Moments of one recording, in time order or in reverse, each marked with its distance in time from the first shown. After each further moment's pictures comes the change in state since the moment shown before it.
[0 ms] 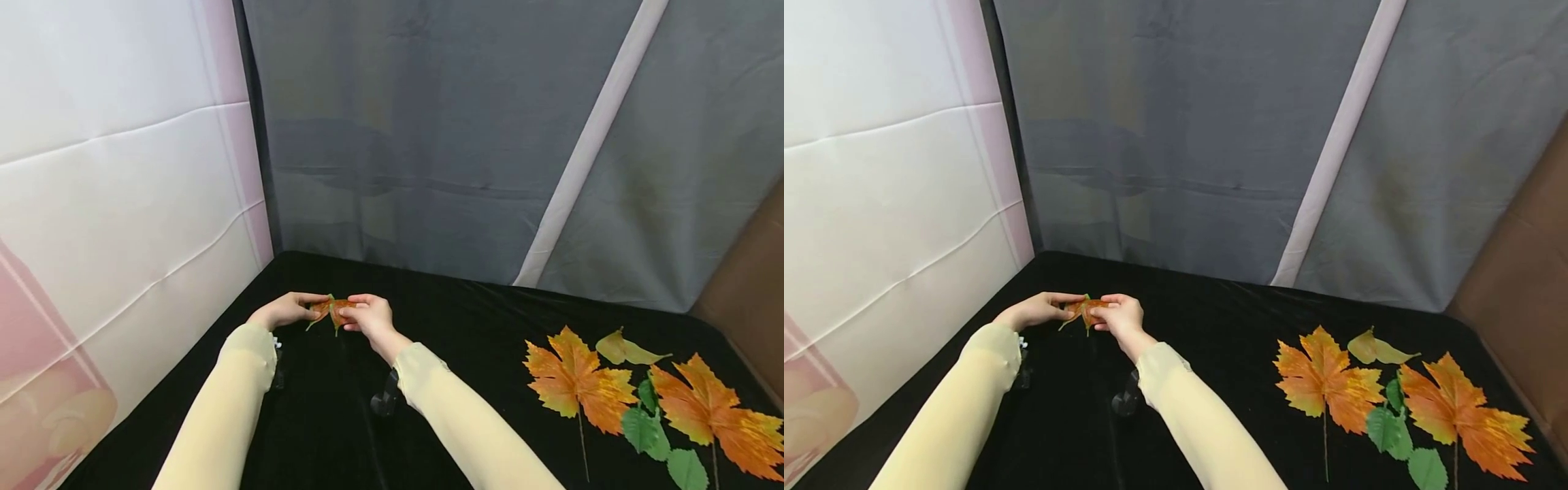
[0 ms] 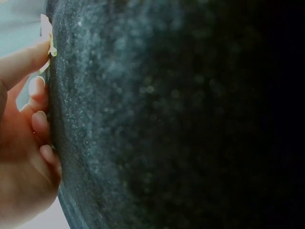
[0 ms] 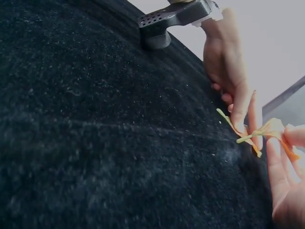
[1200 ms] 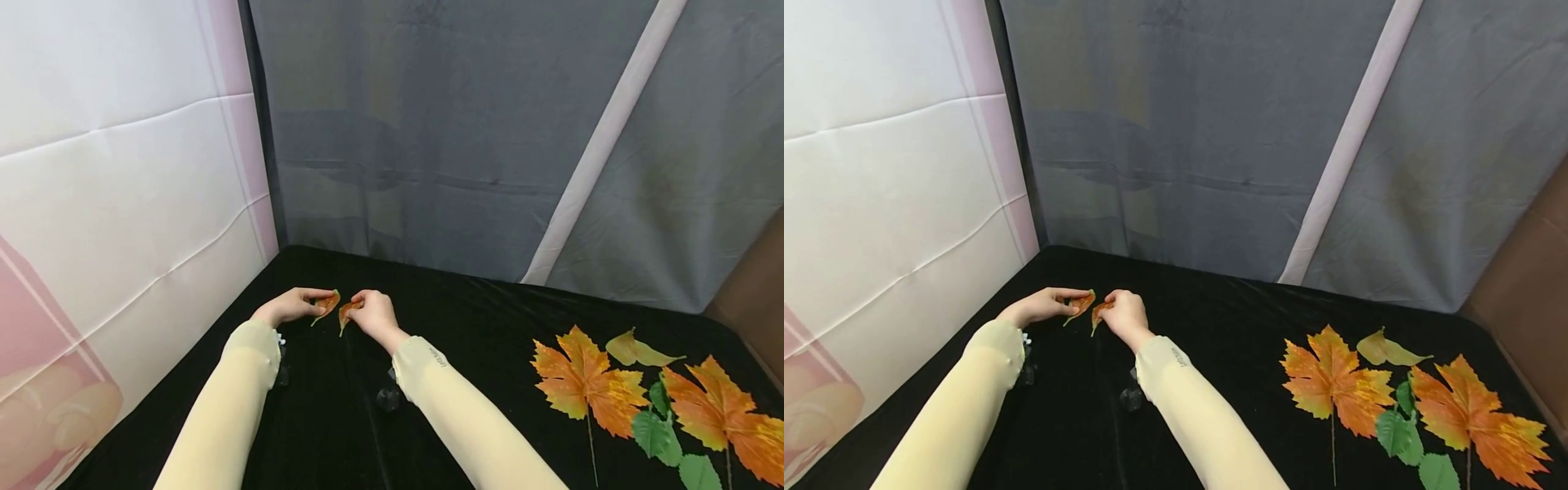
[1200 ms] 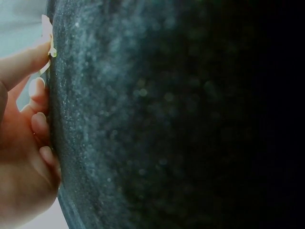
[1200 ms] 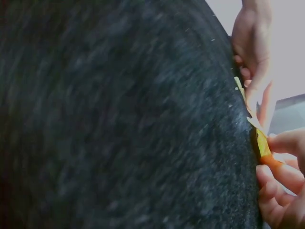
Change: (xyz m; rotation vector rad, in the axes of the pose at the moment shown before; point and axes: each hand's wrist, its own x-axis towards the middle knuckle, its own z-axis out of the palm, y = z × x) left_hand -0.006 0.004 0.005 -0.007 -0.004 0.016; right_hand 0.001 -0.004 -0.008 -0.938 -0.034 -0.281
